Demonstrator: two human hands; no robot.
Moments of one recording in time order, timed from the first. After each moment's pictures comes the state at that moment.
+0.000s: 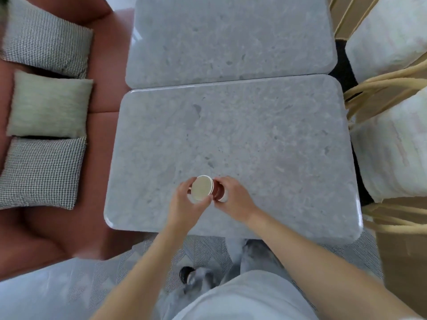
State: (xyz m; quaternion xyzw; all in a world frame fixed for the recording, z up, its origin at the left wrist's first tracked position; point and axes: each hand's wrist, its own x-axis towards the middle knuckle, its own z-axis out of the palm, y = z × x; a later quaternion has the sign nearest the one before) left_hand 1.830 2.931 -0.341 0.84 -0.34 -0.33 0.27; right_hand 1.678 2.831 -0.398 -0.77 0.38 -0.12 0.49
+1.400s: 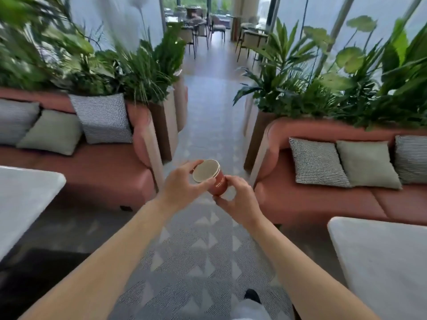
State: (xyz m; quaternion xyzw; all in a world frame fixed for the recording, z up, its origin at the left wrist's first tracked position) left_hand 1.663 3.619 -0.094 0.89 0.11 0.17 0.42; right_hand 1.756 3.437 -0.161 -0.84 -0.33 -0.02 0.44
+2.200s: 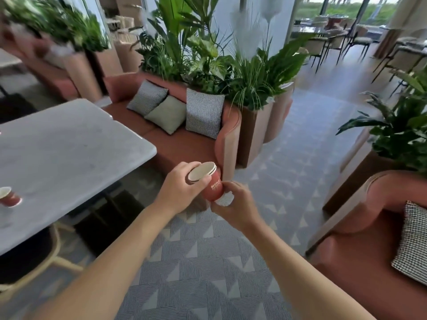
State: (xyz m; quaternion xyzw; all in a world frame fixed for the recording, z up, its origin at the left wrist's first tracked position) left_hand 1.623 3.656 -0.089 0.81 0.37 0.28 0.36; right_hand 1.792 3.554 -0.159 -0.71 -0.53 0.13 0.44
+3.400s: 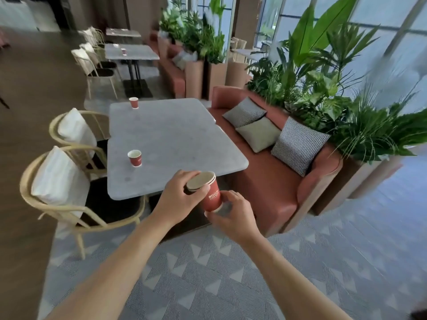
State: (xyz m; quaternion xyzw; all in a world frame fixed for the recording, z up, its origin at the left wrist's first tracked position) left_hand 1.294 3.713 -0.101 0.68 0.51 0.42 0.31; right_hand 1.492 3.694 -0.148 -0.59 -0.68 0.20 0.39
